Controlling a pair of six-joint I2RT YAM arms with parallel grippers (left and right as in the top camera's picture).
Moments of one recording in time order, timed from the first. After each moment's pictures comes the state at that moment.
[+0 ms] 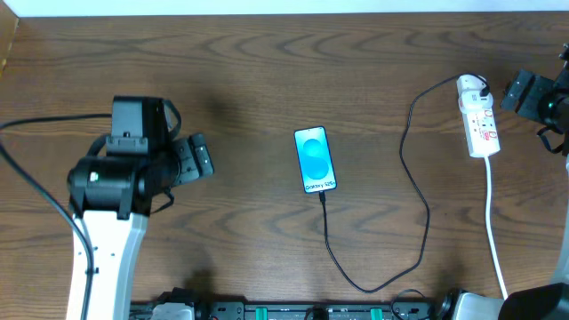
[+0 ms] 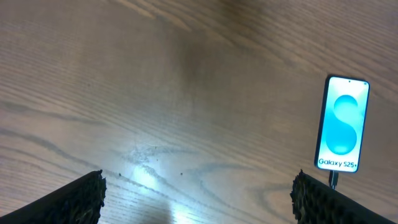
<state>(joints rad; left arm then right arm) -0.06 1.17 1.29 -1.23 -0.04 -0.35 -0.36 1.47 1.42 -0.80 -0.07 0.09</state>
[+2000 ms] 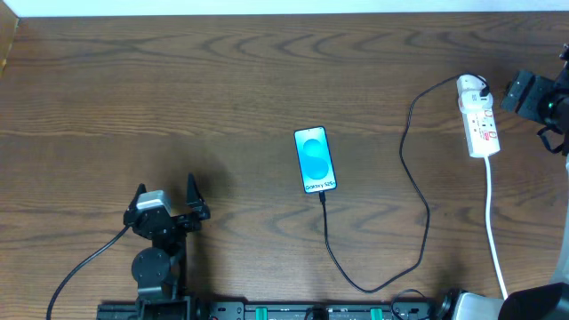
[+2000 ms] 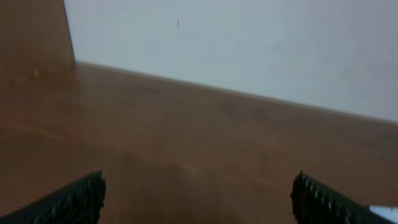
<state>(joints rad) 0.06 0.01 0.01 -0.08 -0.08 -0.14 -0.36 1.47 1.42 -0.80 -0.06 0.09</state>
